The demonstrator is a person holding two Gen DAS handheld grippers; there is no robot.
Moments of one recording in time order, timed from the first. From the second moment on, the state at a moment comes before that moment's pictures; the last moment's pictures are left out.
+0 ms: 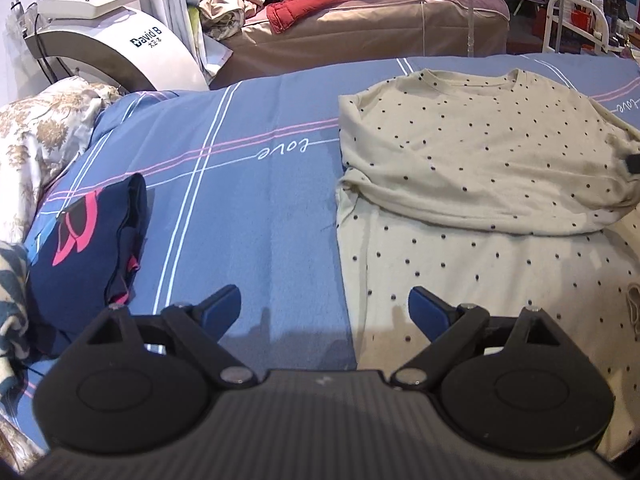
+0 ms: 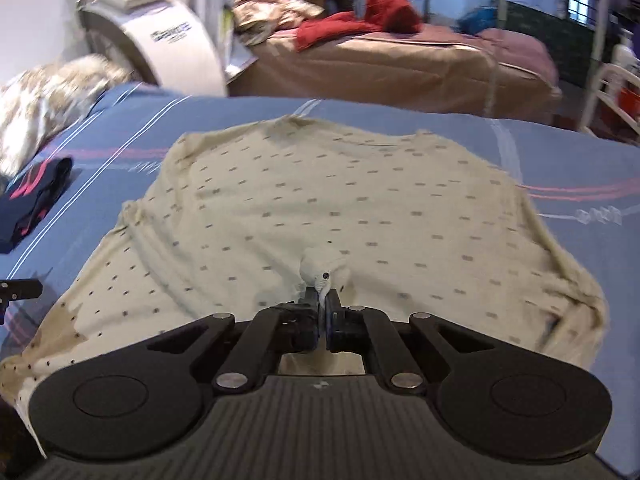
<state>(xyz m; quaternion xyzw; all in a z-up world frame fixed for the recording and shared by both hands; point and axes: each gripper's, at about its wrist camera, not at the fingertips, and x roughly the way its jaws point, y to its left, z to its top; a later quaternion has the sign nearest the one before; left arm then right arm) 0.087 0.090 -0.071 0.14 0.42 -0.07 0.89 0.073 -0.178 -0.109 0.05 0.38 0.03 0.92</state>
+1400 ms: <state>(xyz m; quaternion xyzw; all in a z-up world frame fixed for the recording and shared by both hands) 0.218 0.110 -0.138 -0.03 0.46 -0.03 0.89 0.032 -0.290 -0.130 0.26 0.39 -0.08 0.88</state>
